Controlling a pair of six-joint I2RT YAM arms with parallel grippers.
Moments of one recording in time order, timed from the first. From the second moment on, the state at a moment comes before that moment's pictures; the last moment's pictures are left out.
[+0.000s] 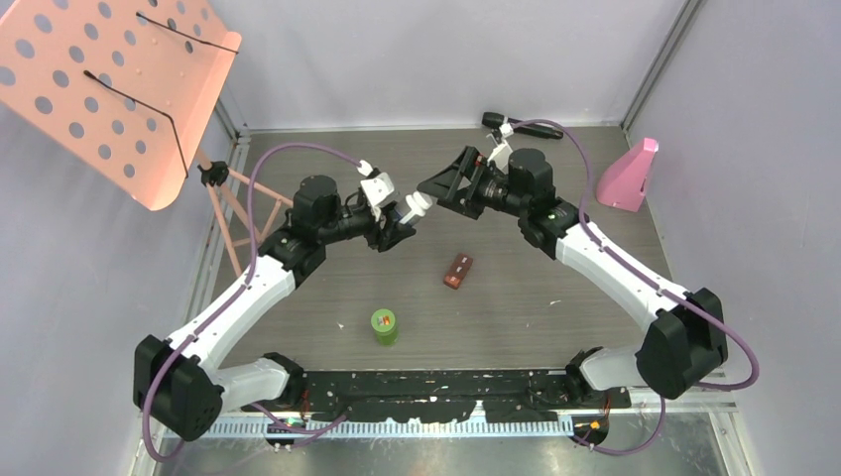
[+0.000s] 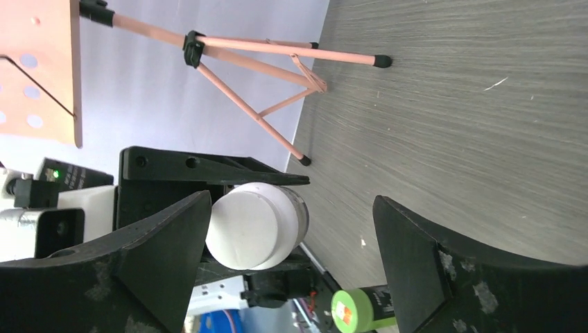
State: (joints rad) left arm -0.50 1.15 0.93 -0.06 0.60 0.24; right arm 0.52 1.35 1.09 0.03 -0.44 0.96
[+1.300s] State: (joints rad) left arm -0.46 1.10 0.96 -0.13 0.80 0.30; right arm 0.44 1.56 1.11 0.75 -1.22 0.80
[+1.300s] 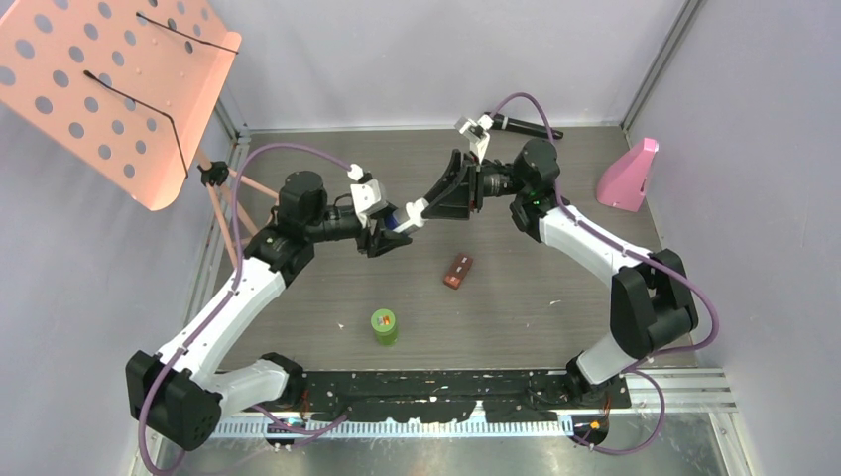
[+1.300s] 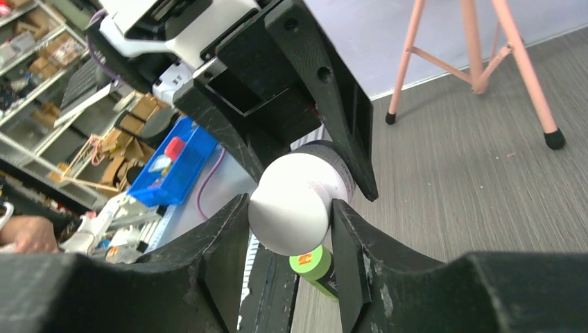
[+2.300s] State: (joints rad) left arm -0.47 1.14 0.99 -0.22 0.67 0.41; right arm 0.51 1.41 1.23 -0.15 -0.60 0.77
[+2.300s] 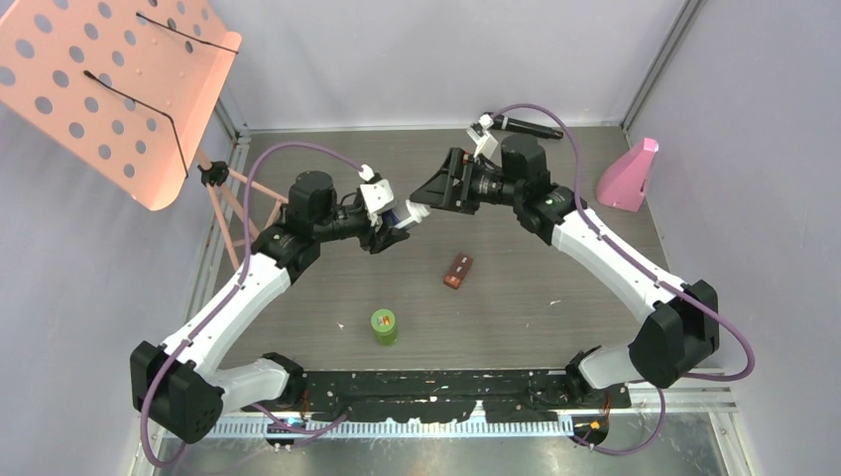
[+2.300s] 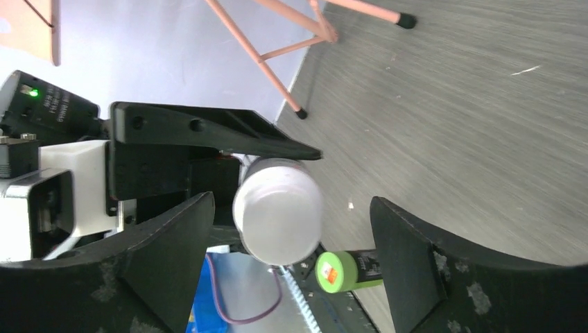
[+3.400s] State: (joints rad) left arm -0.46 1.10 0.96 -0.20 0.92 0.36; right arm 0.54 1.45 1.43 -0.40 -1.05 -0.17
